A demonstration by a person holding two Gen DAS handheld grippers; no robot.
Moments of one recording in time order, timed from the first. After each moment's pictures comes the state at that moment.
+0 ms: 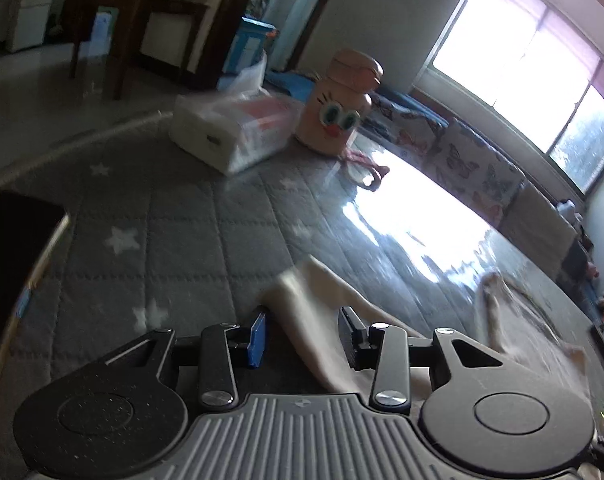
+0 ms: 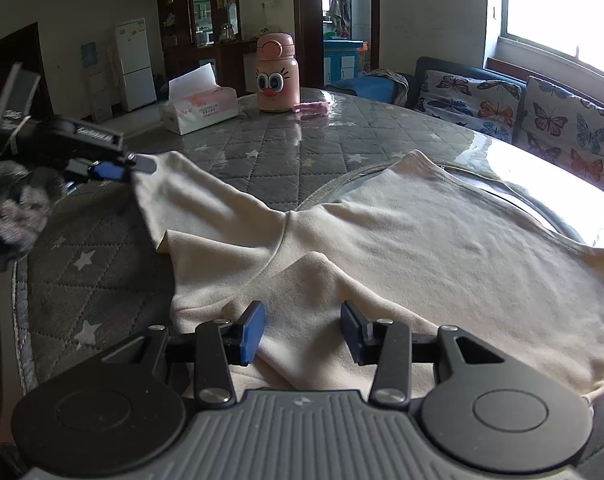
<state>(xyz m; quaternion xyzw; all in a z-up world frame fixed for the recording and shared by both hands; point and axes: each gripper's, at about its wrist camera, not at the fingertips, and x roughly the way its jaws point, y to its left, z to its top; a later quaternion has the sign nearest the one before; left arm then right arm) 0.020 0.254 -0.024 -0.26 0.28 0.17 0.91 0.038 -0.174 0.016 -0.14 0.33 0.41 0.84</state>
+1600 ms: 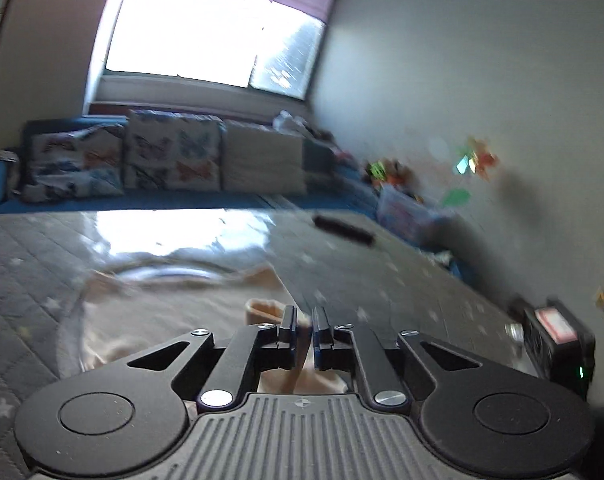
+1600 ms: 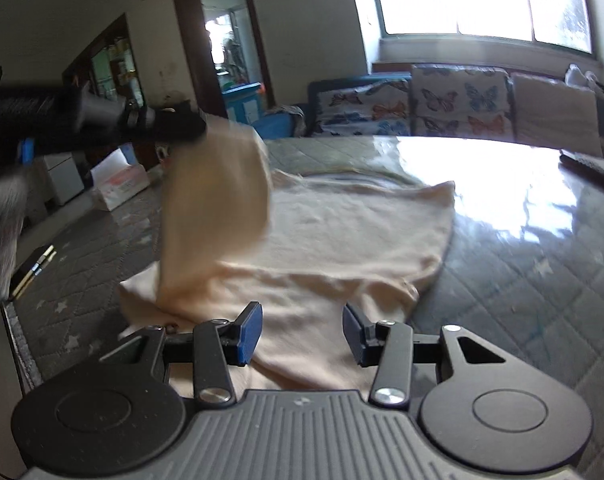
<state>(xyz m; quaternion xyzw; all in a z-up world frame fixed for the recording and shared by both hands) 0.043 -0.039 0.062 -0.04 0.25 -0.27 0.93 0.013 -0.316 0.035 0.00 0.32 0.30 0.90</state>
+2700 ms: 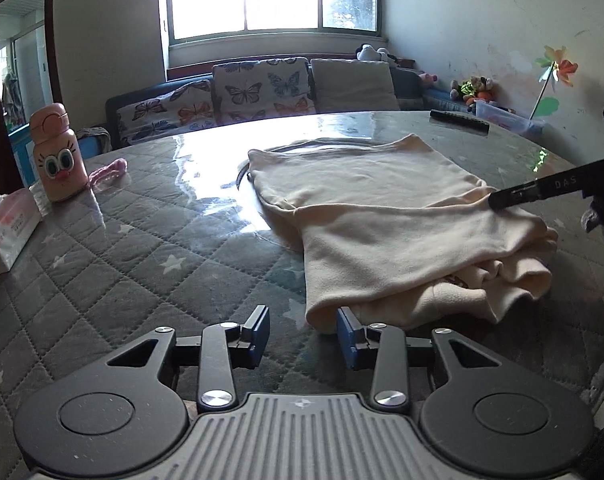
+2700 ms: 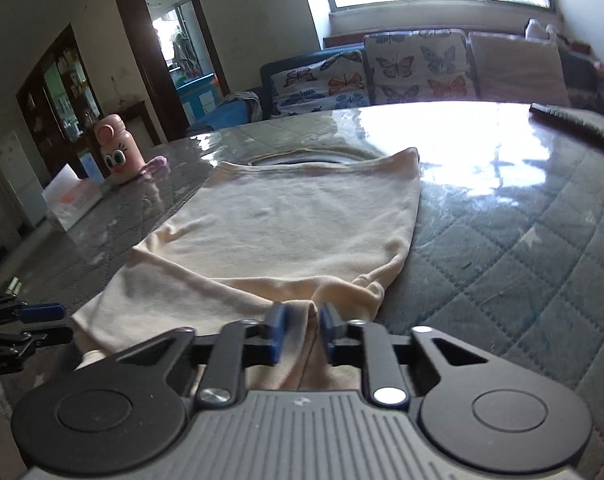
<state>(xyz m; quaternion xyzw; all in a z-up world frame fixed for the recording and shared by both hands) -0.009 0.073 -0.029 0.06 0.32 -0.12 0.94 0.050 -0.312 0.021 0.04 0.35 0.24 0.90</state>
